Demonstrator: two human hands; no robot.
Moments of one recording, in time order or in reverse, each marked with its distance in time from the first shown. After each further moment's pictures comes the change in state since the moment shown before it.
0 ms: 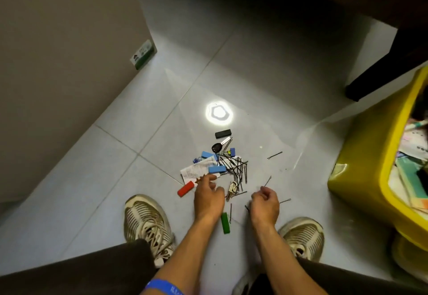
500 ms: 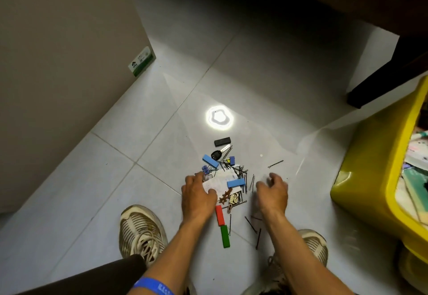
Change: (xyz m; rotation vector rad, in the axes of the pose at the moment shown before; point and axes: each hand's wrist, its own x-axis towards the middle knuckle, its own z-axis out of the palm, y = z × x) left_hand 0.043 -0.006 -0.015 0.388 0.119 0.187; right_hand 0.043 -0.040 0.001 -0.202 -0.077 -0.211
